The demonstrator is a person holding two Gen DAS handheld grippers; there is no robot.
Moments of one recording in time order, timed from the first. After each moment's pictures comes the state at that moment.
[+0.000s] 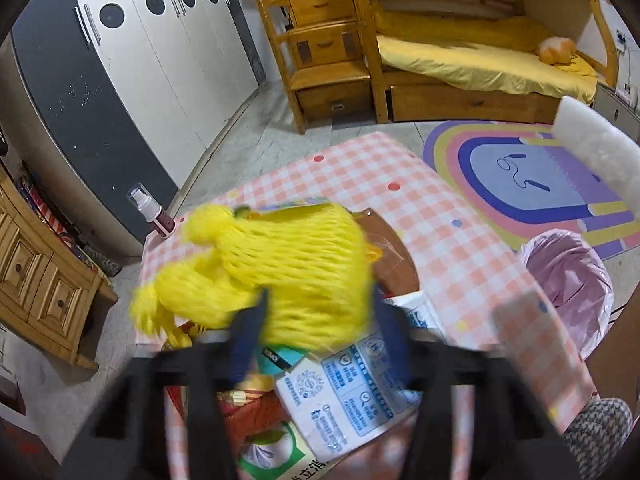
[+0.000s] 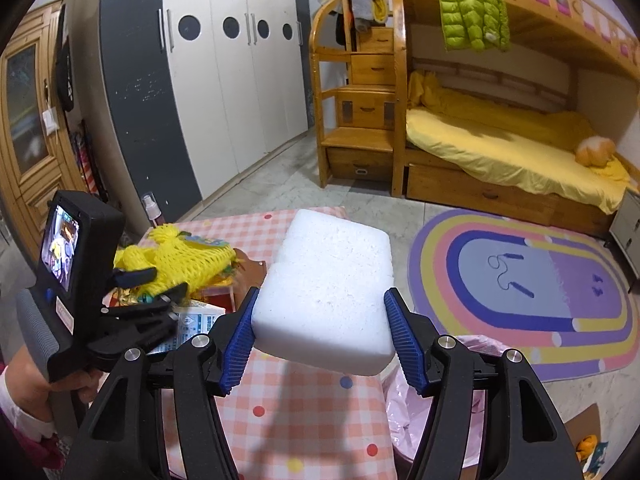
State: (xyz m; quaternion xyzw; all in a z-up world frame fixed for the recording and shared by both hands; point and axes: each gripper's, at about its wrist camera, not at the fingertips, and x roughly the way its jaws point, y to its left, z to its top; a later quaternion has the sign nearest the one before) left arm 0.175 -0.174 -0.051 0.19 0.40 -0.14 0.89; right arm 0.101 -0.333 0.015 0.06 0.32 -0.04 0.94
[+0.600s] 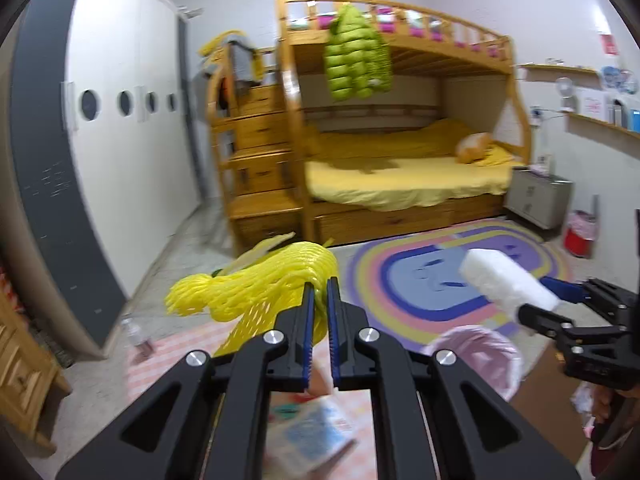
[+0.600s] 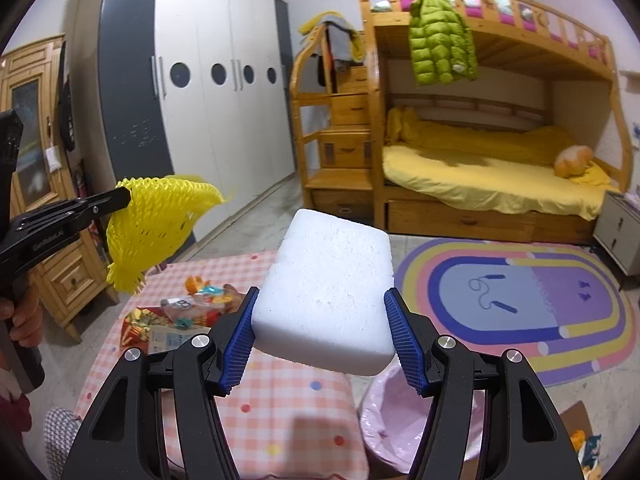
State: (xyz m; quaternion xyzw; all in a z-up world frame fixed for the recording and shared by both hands) left arm 0.090 -0.173 0.092 0.12 0.21 -0.31 0.92; right arm 0.025 -0.368 0.051 0.08 0.25 -0.08 0.96
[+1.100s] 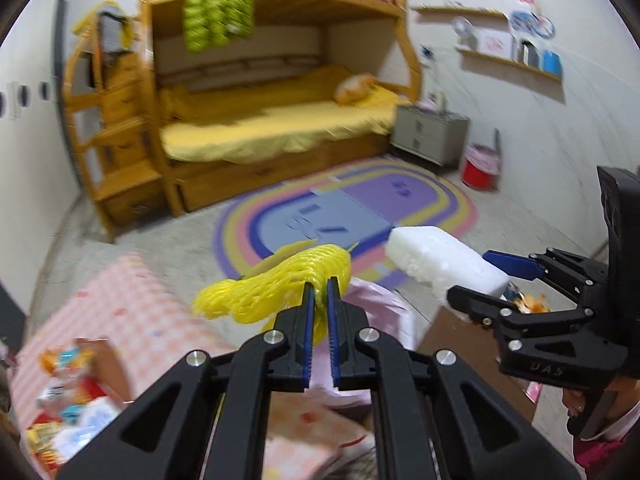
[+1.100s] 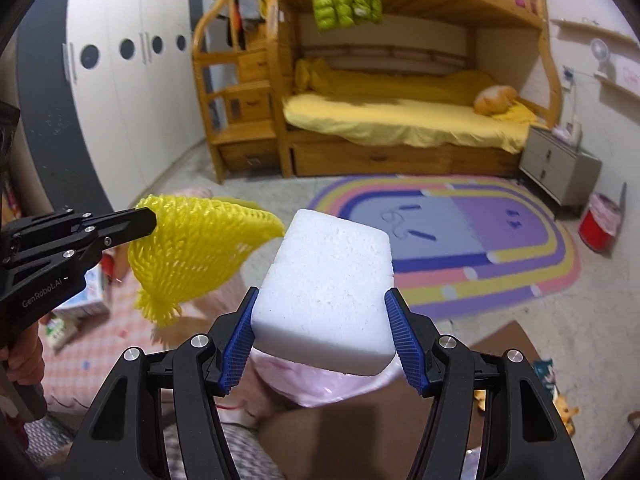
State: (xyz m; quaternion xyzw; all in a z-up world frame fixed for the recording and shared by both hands) left arm 0.035 -0.347 -0.010 0.17 0.28 -0.49 0.81; right arm -0.037 -0.464 -0.023 0.11 0.34 -0.21 0.91
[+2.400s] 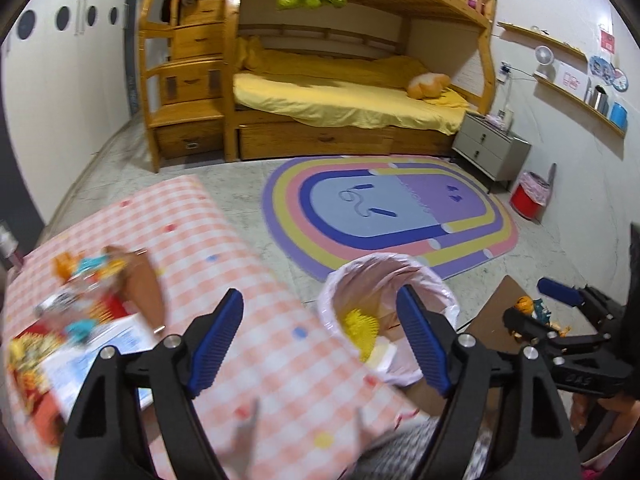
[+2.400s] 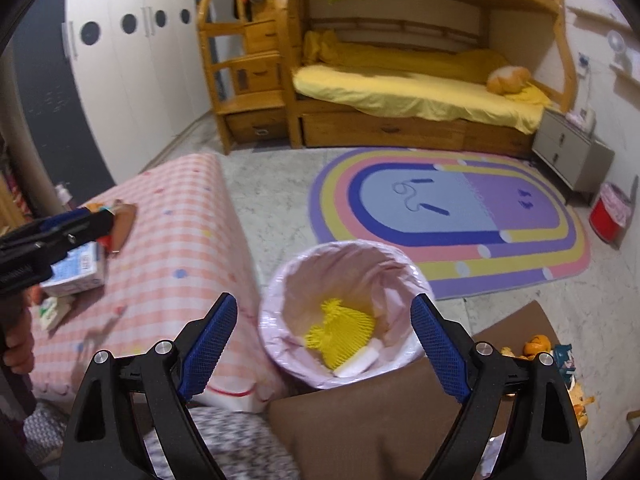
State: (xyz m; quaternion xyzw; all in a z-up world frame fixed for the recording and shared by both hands) left arm 0.084 -0.264 -0.032 0.10 0.36 -0.37 0.85; right arm -0.018 -0.439 -0.040 0.12 0.38 -0.18 0.90
